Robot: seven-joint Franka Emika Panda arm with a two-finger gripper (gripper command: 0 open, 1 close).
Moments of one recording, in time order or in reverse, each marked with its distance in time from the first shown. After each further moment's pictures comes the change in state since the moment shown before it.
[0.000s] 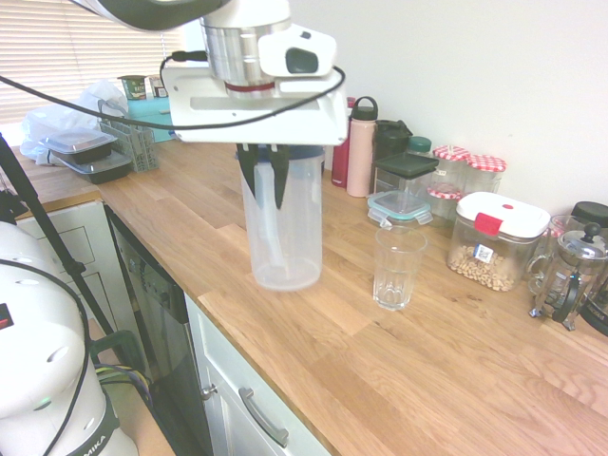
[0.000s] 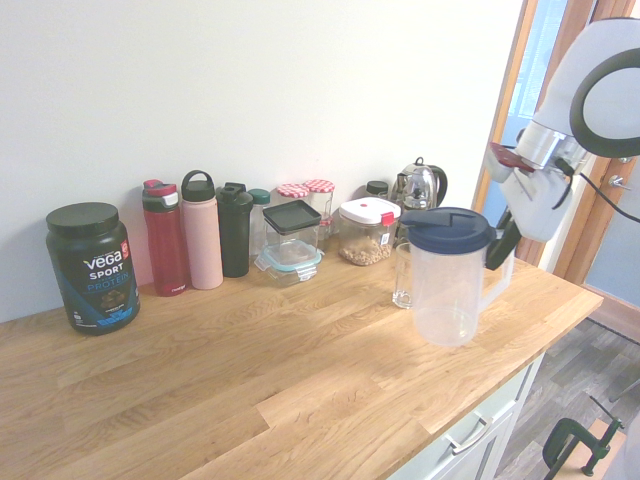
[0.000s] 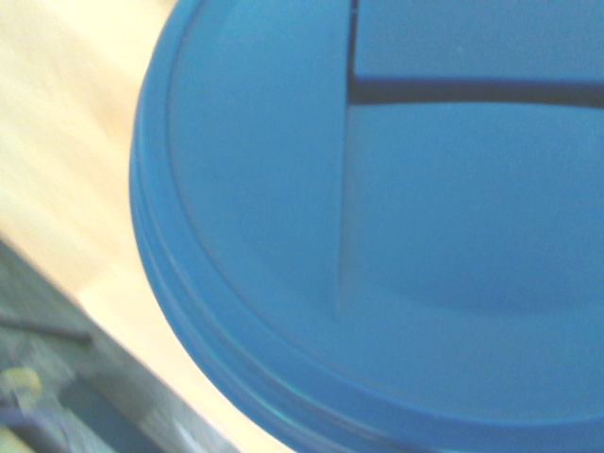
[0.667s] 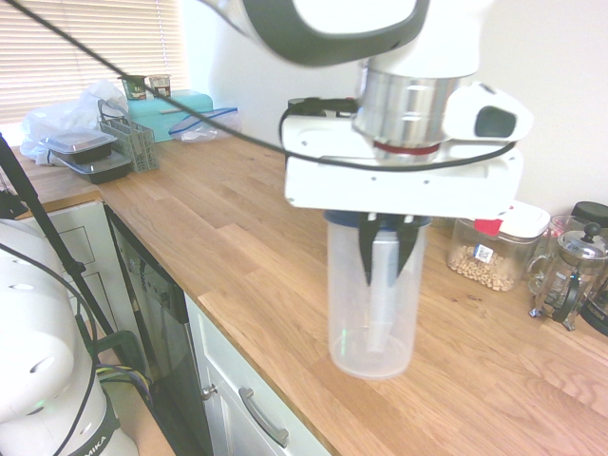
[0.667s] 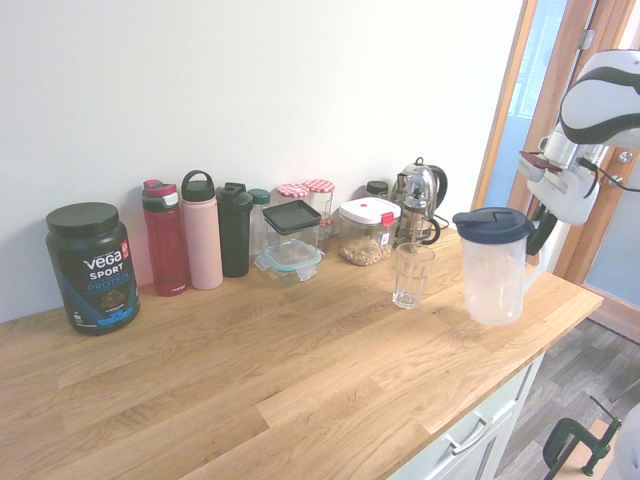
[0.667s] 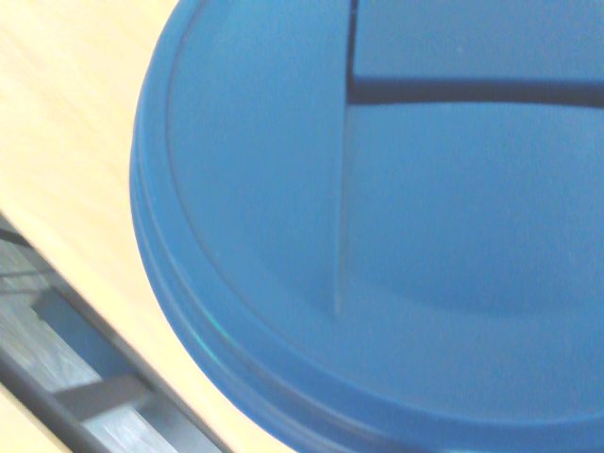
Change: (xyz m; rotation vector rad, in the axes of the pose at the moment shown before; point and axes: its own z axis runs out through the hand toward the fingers) arm 0.061 0.134 0.006 -0.048 -0.089 -0.019
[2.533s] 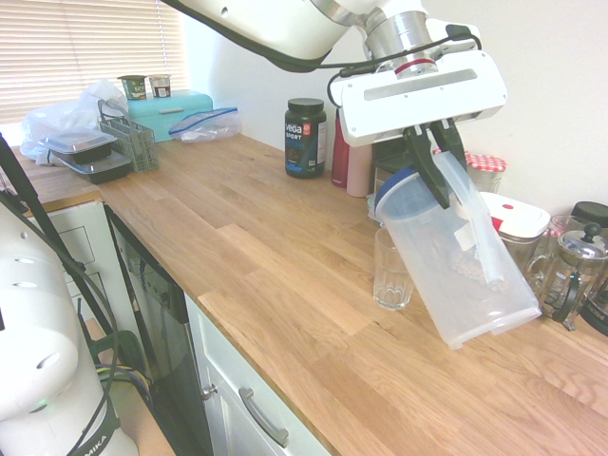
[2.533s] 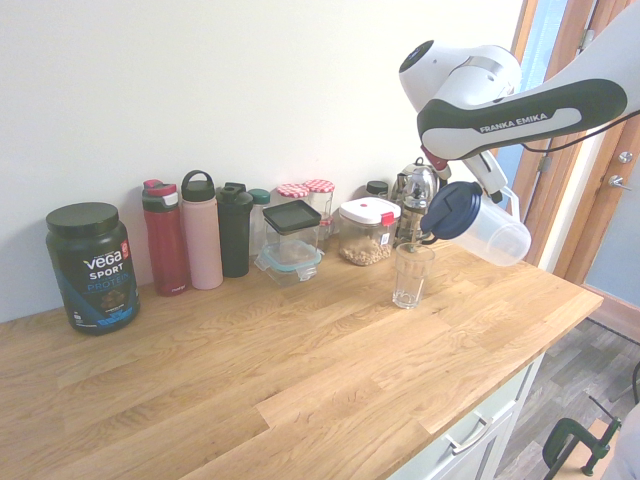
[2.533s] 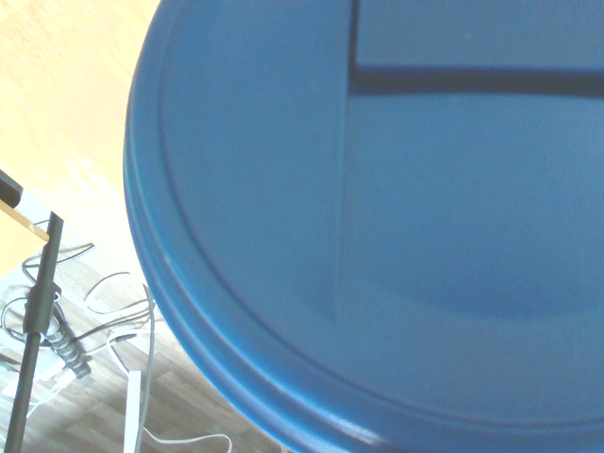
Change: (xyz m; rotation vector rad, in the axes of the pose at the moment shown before) arm 0.132 -0.117 -0.006 -0.752 -0.333 -0.219
